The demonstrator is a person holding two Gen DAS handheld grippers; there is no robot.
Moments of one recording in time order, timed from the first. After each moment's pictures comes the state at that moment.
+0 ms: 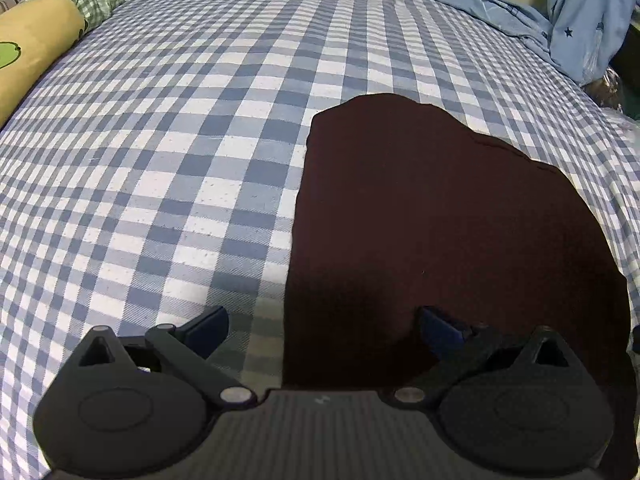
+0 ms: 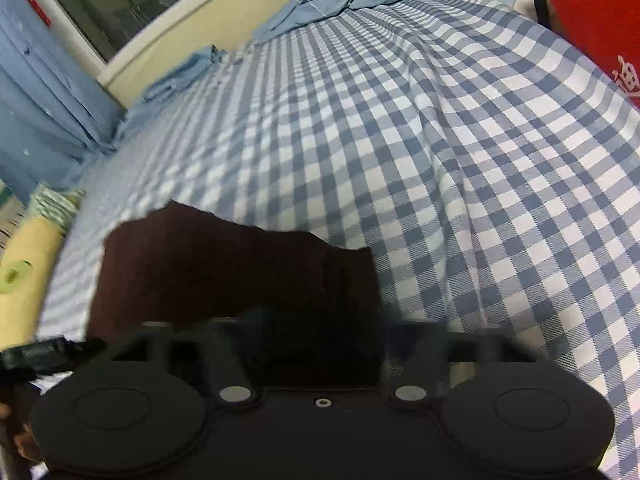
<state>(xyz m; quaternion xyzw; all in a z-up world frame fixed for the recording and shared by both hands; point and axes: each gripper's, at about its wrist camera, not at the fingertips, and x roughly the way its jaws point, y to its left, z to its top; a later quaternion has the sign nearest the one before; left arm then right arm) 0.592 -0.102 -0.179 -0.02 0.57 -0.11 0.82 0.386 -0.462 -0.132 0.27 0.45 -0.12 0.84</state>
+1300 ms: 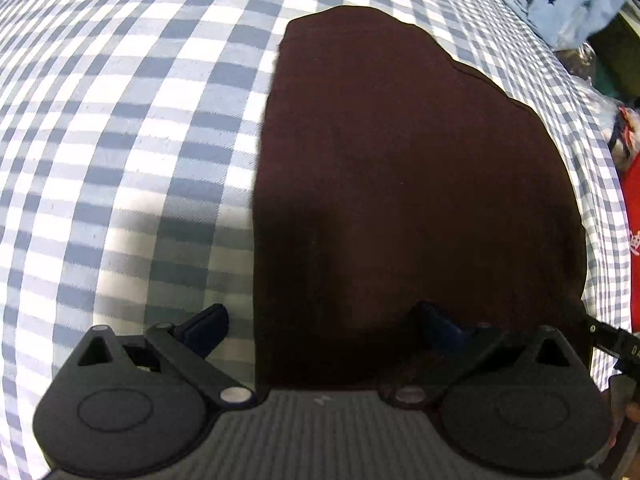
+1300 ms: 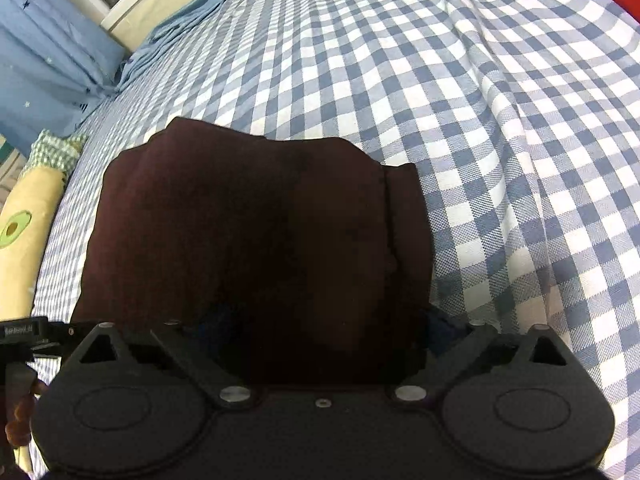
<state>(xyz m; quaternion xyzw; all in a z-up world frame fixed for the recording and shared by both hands) 0.584 -0.085 -0.207 -0.09 0.65 -0.18 0.73 0.403 -0.426 -0.161 0.25 0.53 -0.09 0.80</state>
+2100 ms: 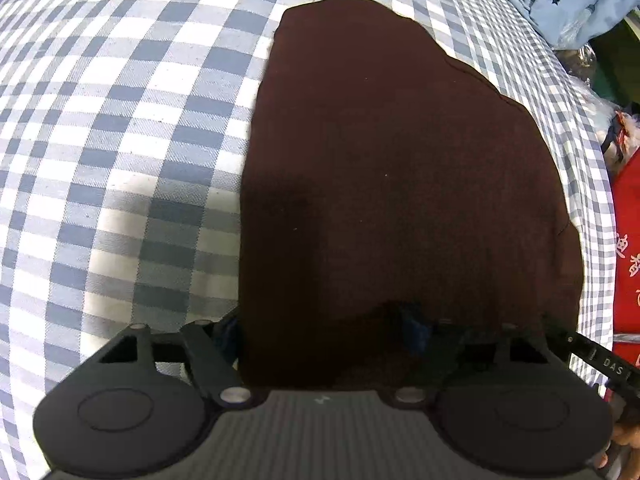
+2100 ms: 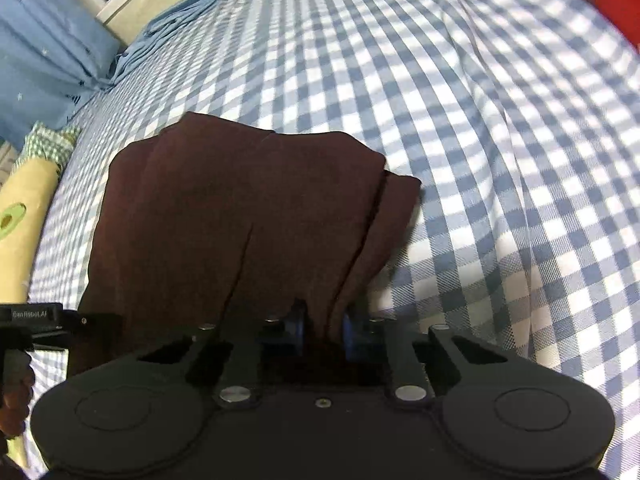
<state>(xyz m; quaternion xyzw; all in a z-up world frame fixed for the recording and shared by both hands) 0.595 -0.091 -0.198 -0.10 0.67 -0.19 0.71 0.394 -0.409 -0.135 0.23 0.54 -0.11 0.80</state>
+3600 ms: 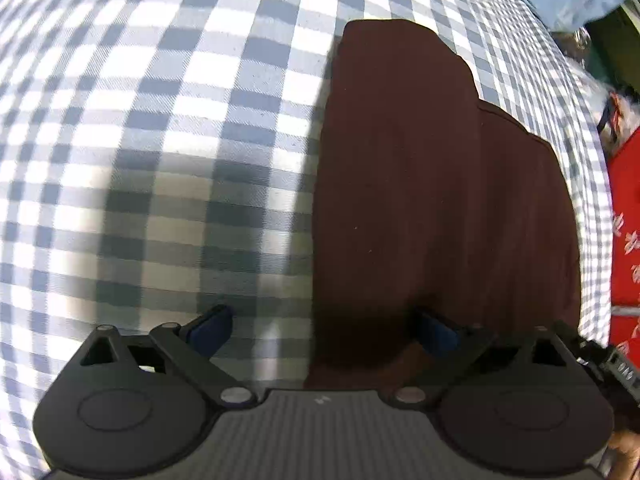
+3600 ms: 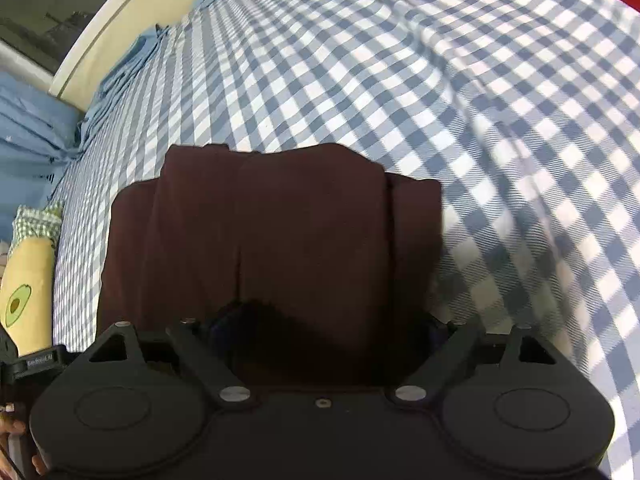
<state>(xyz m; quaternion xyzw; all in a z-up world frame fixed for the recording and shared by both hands) 0.624 -0.046 -0.198 -0.10 0.70 -0.22 0.67 0.352 -0.387 -0.143 0.35 0.51 -0.19 0.76</state>
